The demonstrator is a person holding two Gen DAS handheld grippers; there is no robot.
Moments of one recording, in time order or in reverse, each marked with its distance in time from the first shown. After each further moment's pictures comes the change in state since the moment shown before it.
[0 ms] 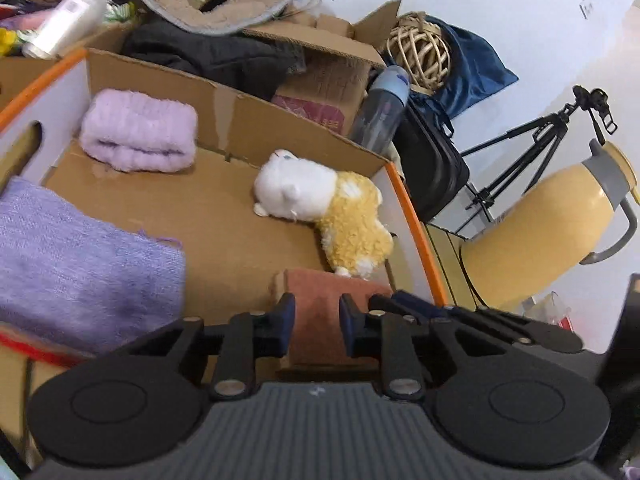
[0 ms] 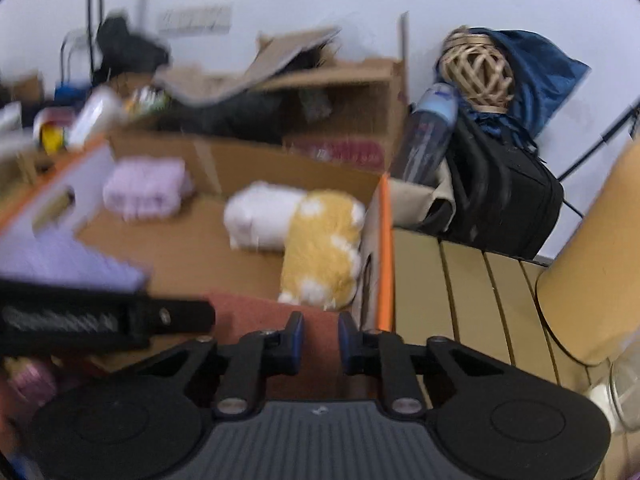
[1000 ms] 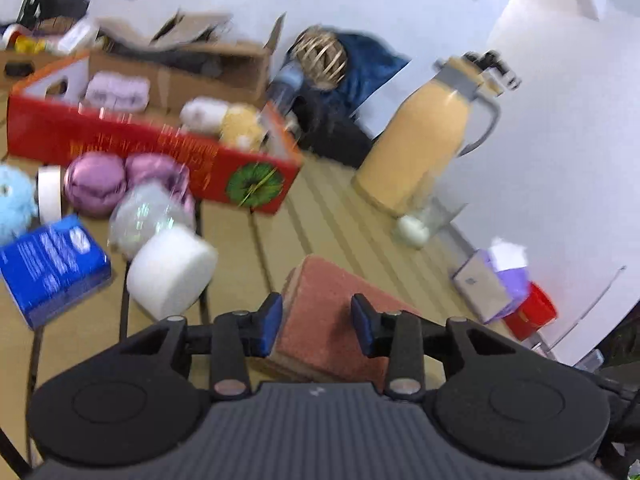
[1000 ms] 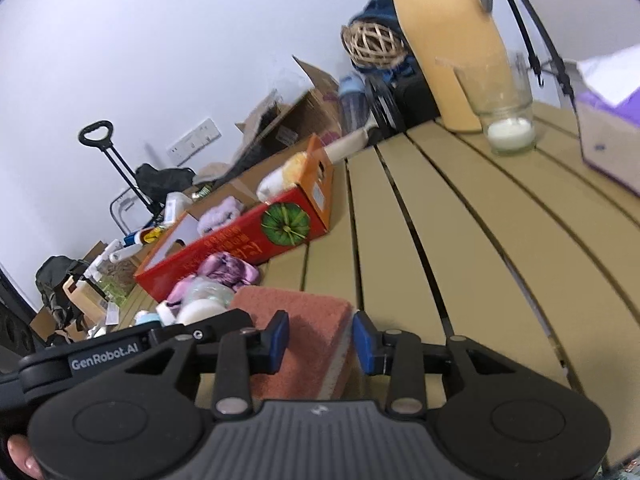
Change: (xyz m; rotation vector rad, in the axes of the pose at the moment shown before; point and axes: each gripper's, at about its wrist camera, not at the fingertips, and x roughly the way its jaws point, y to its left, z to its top) left arm -0.118 -0.078 -0.211 0.173 -0.166 -0.119; right arm -0.184 -0.083 -0.241 0.572 -0.223 0.341
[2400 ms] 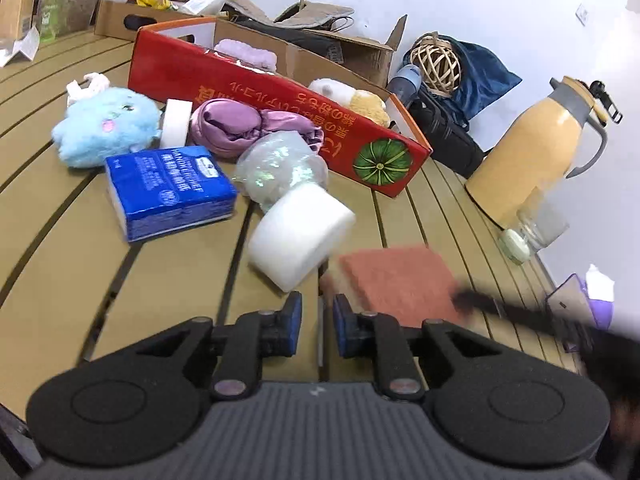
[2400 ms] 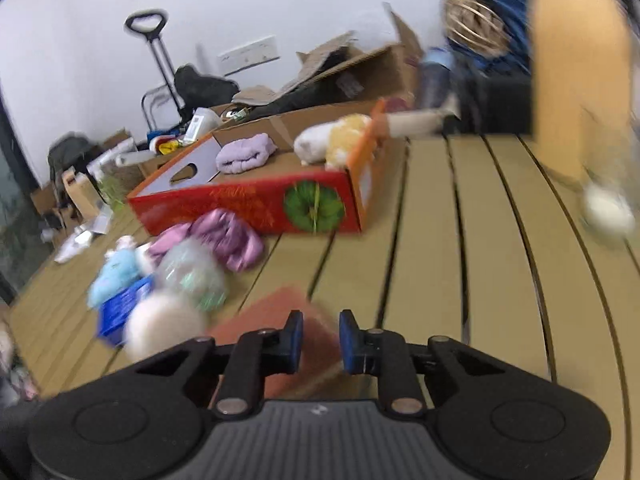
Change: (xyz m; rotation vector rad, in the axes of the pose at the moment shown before) left arm 0.006 0.037 -0.034 -0.191 0.012 0.297; right arm 0.067 0.011 0.042 -0.290 0.212 0.041
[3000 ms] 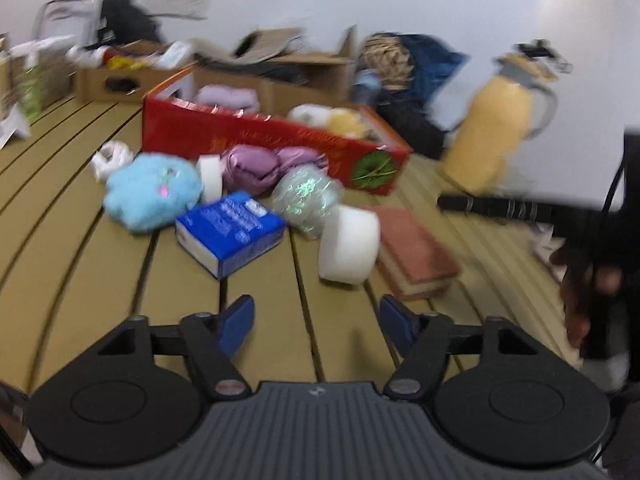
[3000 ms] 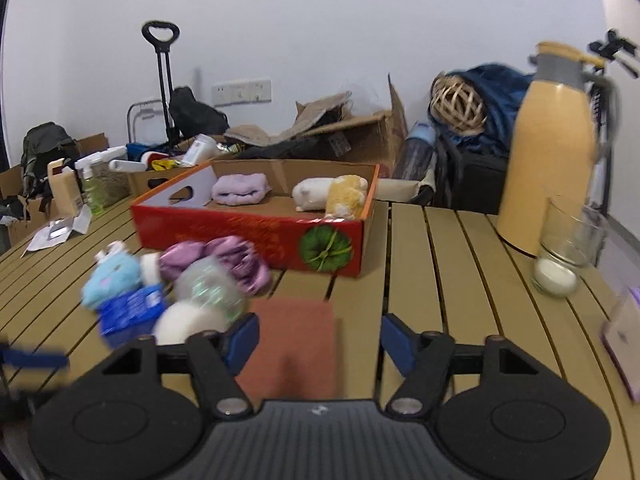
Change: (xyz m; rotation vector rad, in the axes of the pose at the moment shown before) left arm -0.054 0.030 0.002 0.218 -0.022 -0.021; right arm -0.020 0.061 0.004 -0.182 -0.148 -0.193
